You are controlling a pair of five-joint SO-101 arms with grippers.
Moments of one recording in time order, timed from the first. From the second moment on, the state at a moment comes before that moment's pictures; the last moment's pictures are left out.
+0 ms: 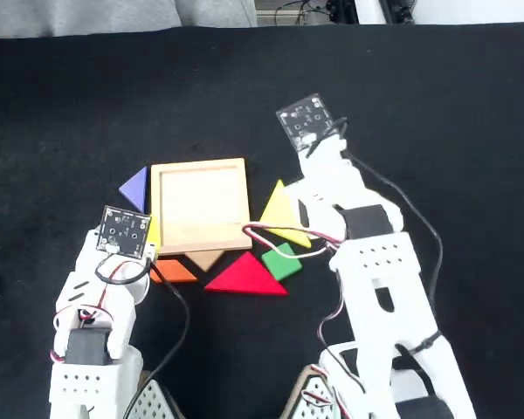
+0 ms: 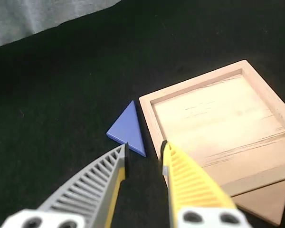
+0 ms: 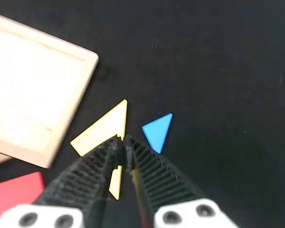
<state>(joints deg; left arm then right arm) -3.1 -101.8 96.4 42.3 -16.3 -9.5 -34.9 46.9 48.1 14.5</state>
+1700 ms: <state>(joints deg) -7.7 -38.1 67.3 29.6 1.7 -8.2 -26.3 59.5 25.5 7.7</state>
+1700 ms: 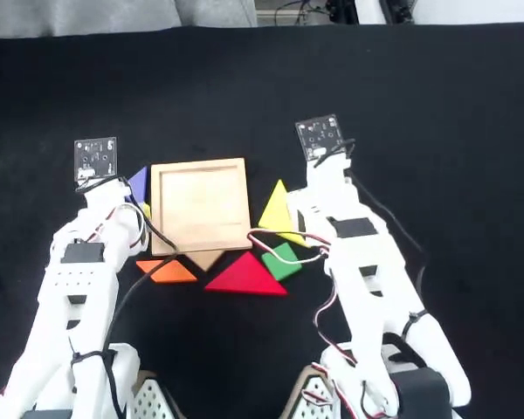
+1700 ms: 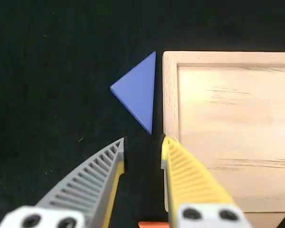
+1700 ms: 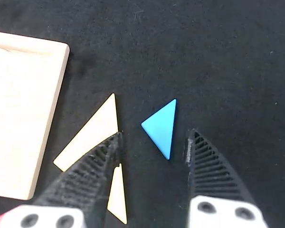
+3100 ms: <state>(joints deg) -6.3 -37.9 68.7 29.1 1.7 -17.6 0.7 27.0 64.0 6.5</state>
